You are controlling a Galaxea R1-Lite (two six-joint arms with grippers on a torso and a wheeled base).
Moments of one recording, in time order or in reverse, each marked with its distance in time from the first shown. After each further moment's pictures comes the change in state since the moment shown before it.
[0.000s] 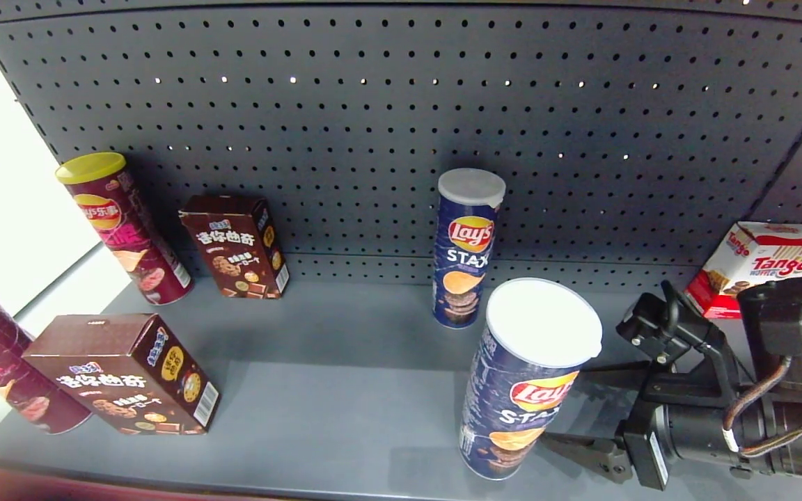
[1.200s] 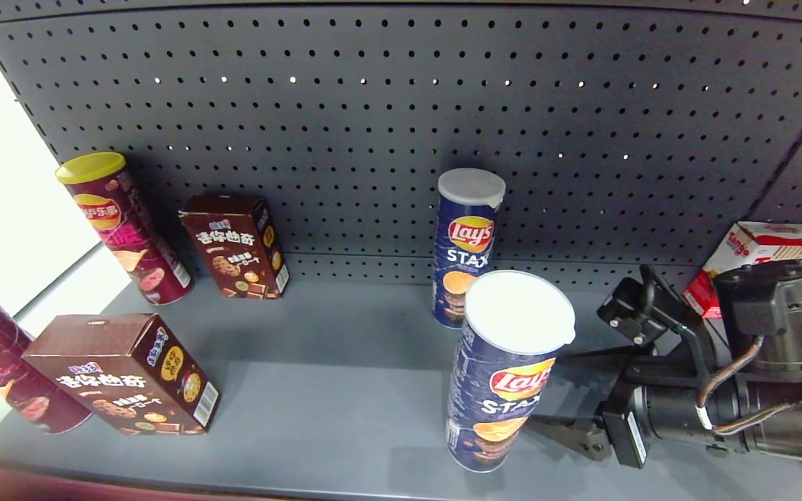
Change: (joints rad) left arm 0.000 0.000 0.000 0.000 0.000 0.000; right arm 0.011 0.050 -0.068 0.000 -0.009 0.000
